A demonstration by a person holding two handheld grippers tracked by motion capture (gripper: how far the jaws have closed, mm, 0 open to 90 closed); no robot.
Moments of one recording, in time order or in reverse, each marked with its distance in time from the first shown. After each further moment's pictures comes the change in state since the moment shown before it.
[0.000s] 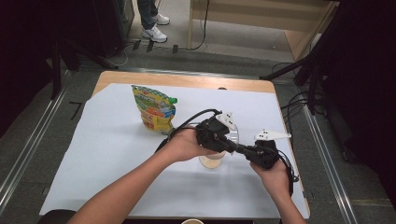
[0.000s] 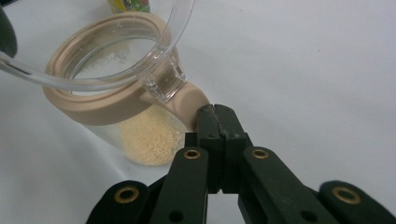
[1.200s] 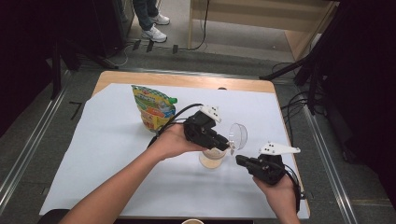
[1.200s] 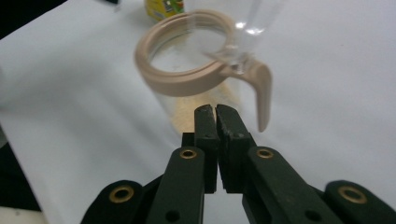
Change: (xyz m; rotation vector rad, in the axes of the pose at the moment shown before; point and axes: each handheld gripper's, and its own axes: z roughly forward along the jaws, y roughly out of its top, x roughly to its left) left arm 0.016 -0.024 -0.029 -0.076 -0.062 -0.080; right arm 0.040 -0.013 -0.037 -0.023 0.024 0.003
